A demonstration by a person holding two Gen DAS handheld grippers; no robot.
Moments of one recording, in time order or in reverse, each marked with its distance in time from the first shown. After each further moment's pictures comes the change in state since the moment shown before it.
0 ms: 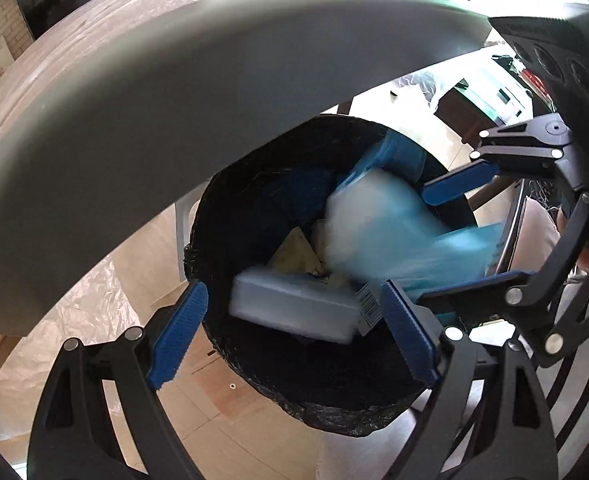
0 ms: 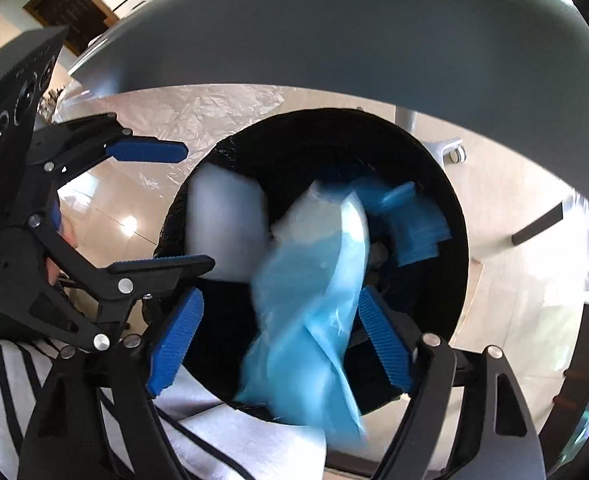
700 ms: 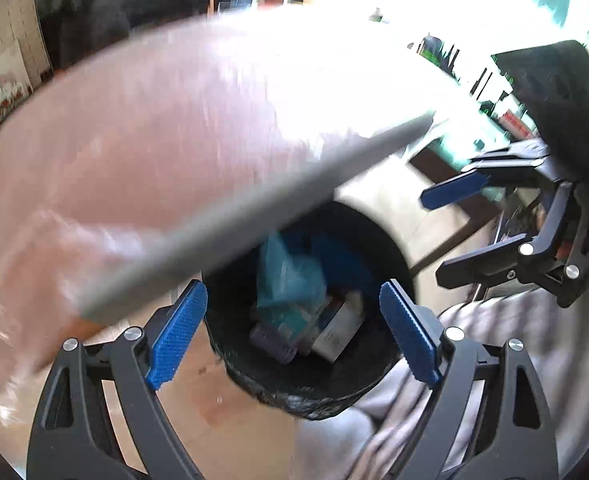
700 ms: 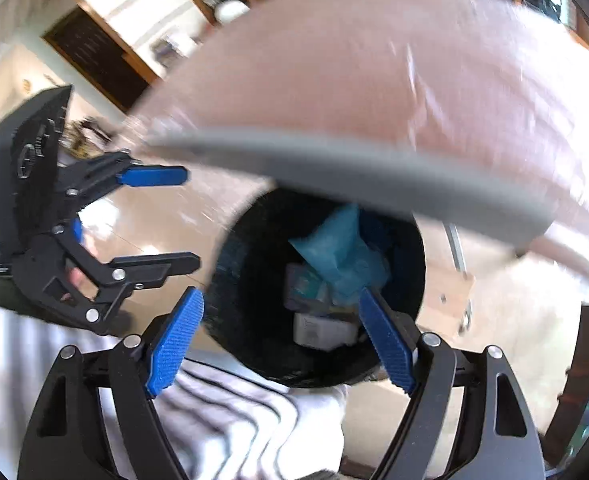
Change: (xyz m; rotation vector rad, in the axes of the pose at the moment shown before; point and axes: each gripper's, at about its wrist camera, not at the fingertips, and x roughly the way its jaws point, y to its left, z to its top) left arm -0.104 0.001 0.011 -0.026 -0.210 -0.052; right arm -0.102 0.000 0.007 -0.016 -0.163 0.098
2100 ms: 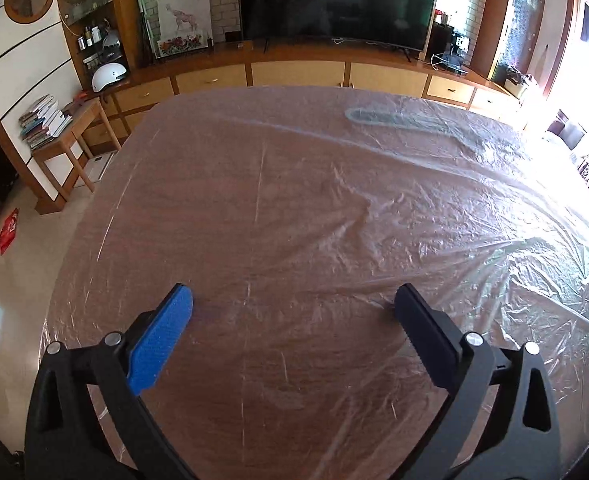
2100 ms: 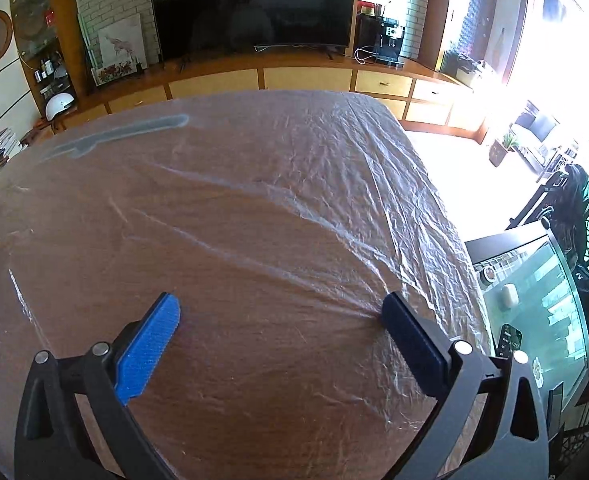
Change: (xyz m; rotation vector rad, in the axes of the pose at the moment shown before) left arm 0.070 0.252 0.126 -0.513 -0.071 0.475; right arm -0.002 -0.213 0.173 0.237 -0.259 -0.614
